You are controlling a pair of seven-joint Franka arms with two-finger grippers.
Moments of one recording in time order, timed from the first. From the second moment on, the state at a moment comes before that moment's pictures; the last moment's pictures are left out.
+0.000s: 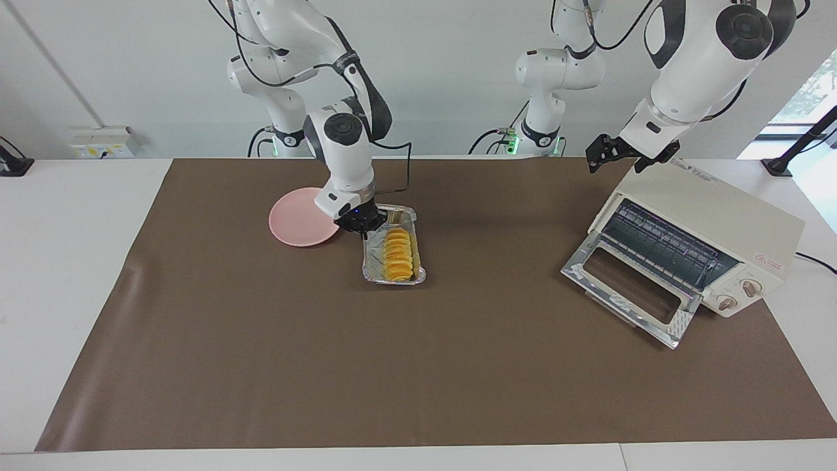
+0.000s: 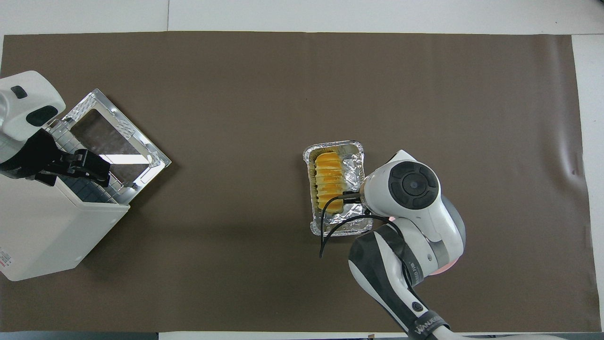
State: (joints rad) left arm -0.13 0.00 -0.02 -1.61 -0.01 1.38 -0.04; right arm 0.38 0.07 0.07 -2.18 0.03 2.24 0.43
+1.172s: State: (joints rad) left arm -0.11 0.04 0.02 -1.62 -0.01 1.42 0.02; right arm -0.07 0.20 0.07 -2.14 0.17 2.35 -0.07
